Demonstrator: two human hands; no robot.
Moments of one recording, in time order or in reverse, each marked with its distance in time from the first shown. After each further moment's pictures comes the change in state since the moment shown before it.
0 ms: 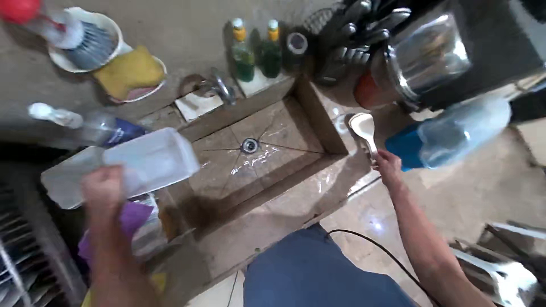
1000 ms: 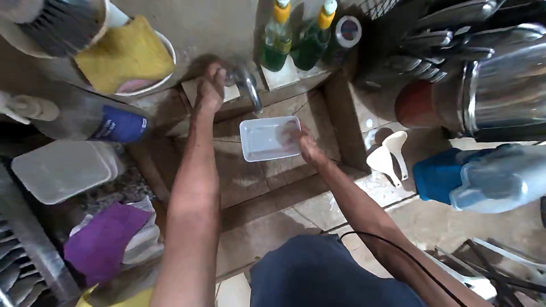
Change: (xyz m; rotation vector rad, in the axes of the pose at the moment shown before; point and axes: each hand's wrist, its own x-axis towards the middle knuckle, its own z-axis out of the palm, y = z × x) left_hand 0.222 0.152 0.209 -0.348 -0.373 0.054; right_hand -0.021 -0.193 0.302 0.367 -0.746 -0.026
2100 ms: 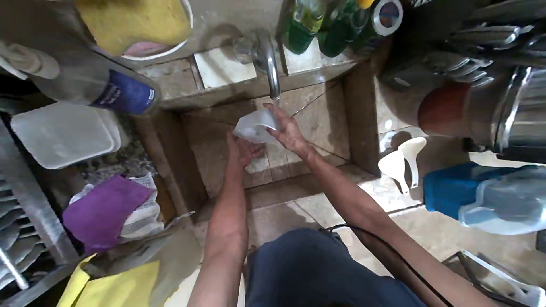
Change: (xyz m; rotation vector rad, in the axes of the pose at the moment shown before) left_hand -0.132 -0.130 0.116 -1.241 -0.008 -0.736; right_hand 0.045 0.018 0.063 -0.580 -0.202 -0.561
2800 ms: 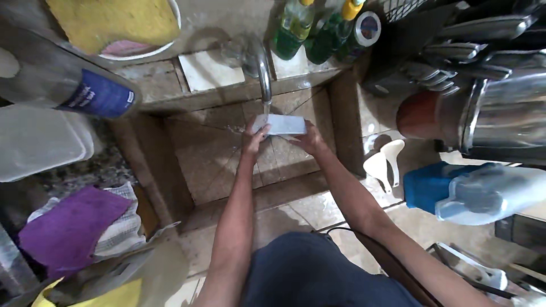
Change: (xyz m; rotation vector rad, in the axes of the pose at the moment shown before) left_hand 0.000 -0.015 0.077 0.399 -0.101 0.387; right_hand -0.034 0.074 -0.068 0.844 0.349 0.933
